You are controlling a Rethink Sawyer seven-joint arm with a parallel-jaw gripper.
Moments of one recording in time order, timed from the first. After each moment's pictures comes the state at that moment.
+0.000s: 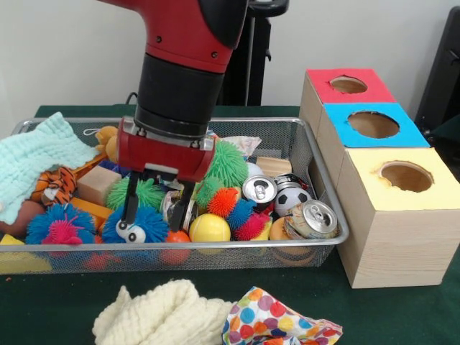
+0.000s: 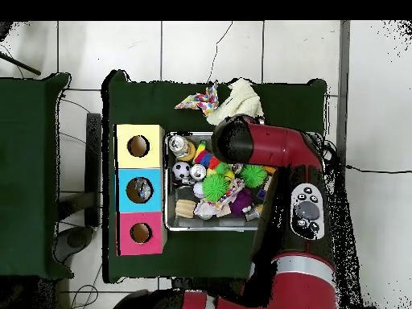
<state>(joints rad) -0.24 -0.46 -0.10 1.26 -0.18 0.42 1.57</state>
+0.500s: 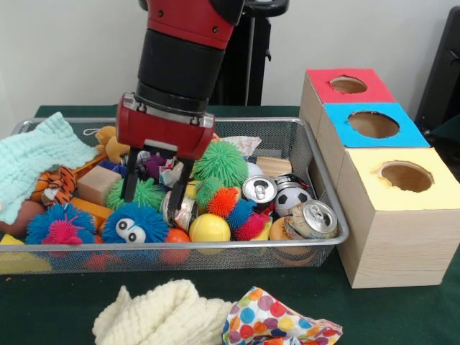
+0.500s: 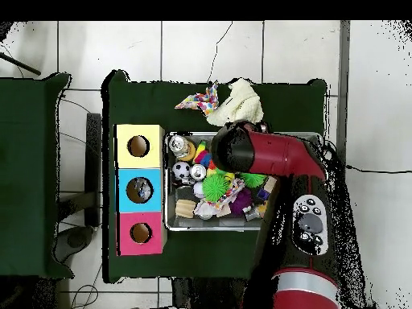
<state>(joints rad) -0.24 -0.52 -0.12 1.34 -0.18 0.39 1.57</state>
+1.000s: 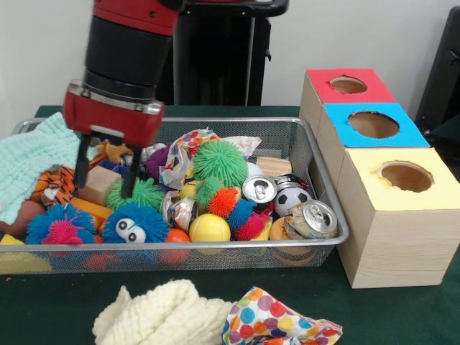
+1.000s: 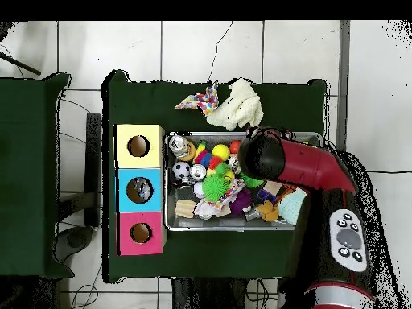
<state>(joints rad) -0.35 -0.55 -0.09 1.39 -0.16 0.38 1.57</state>
